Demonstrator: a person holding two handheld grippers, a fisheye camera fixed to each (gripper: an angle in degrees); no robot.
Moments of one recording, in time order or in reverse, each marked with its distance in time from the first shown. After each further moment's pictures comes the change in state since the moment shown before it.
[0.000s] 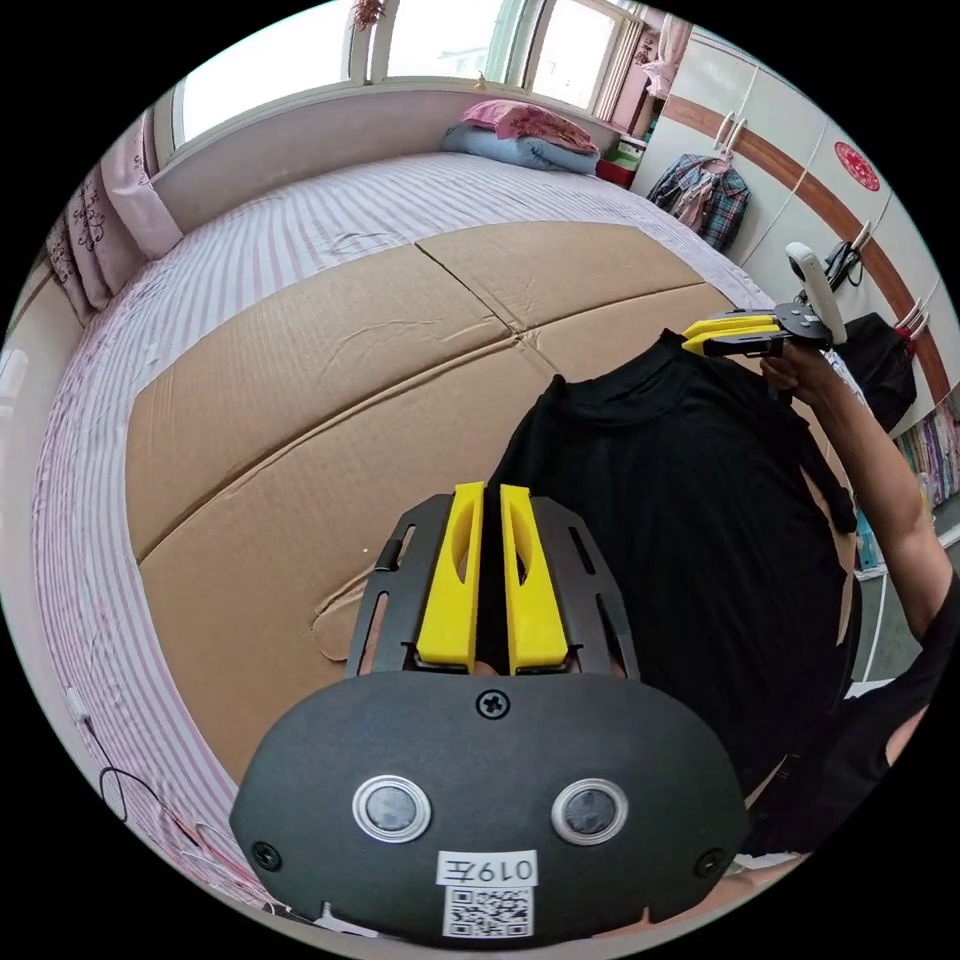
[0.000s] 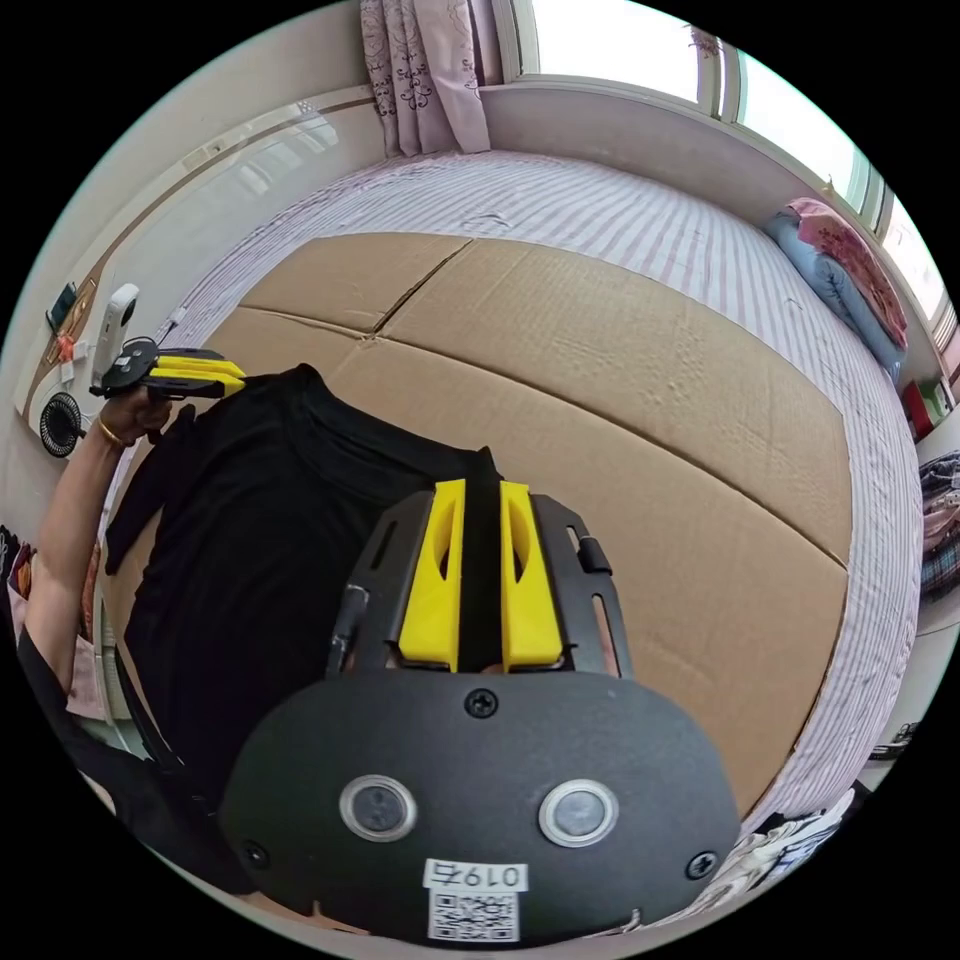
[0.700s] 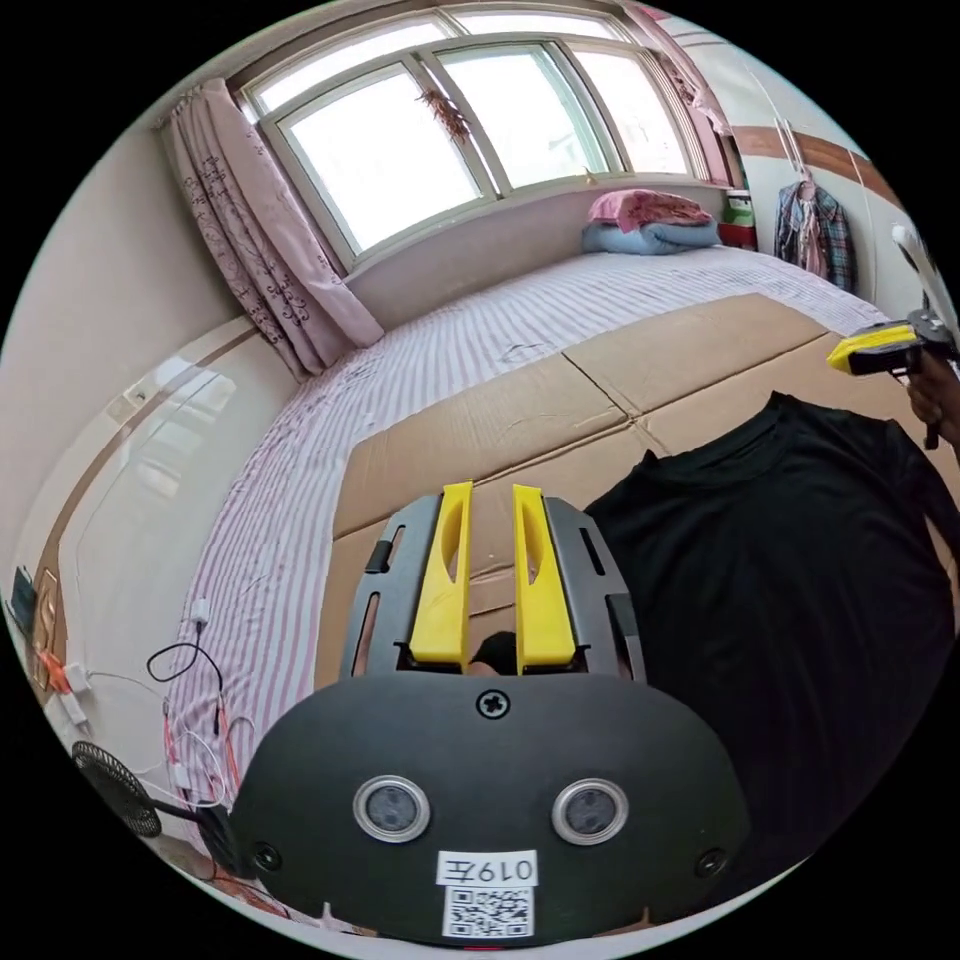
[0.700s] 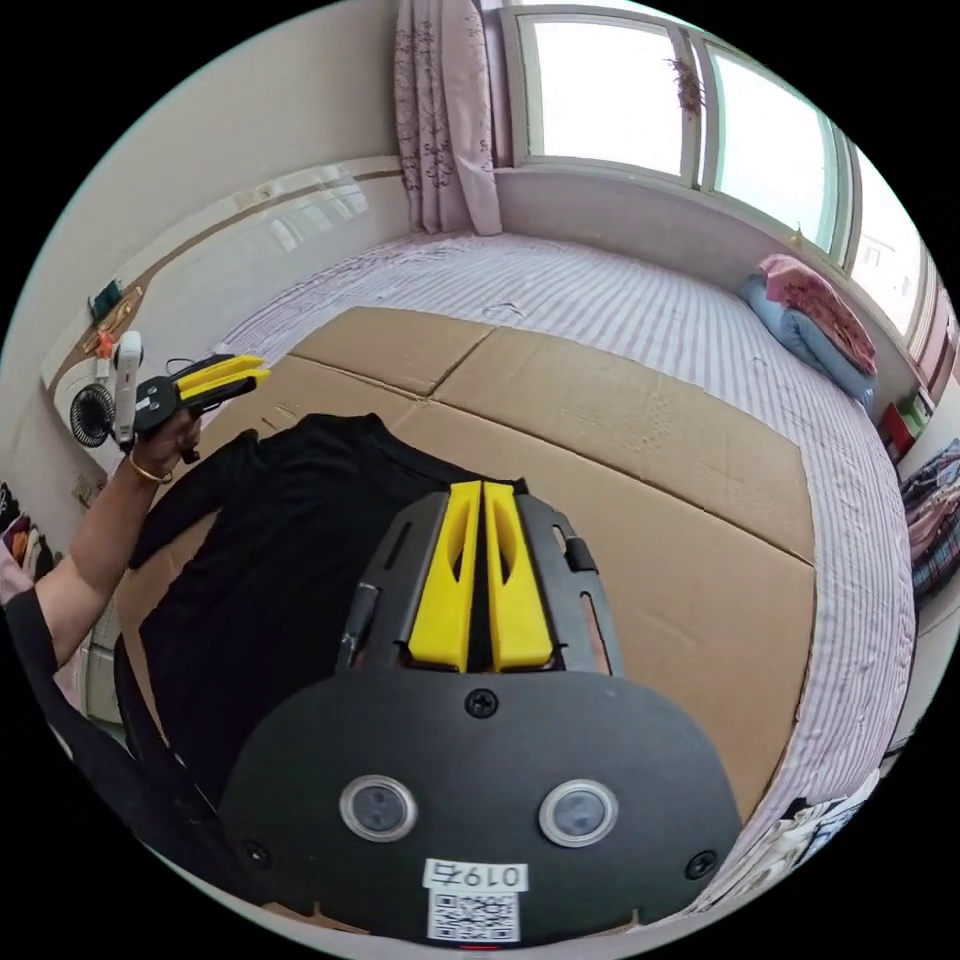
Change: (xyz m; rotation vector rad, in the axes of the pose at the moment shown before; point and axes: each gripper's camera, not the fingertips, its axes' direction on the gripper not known) left arm 0.179 0.167 -0.148 0.280 -0.600 -0.162; right arm -0.118 0.211 -0.026 0.269 -0.088 -0.090
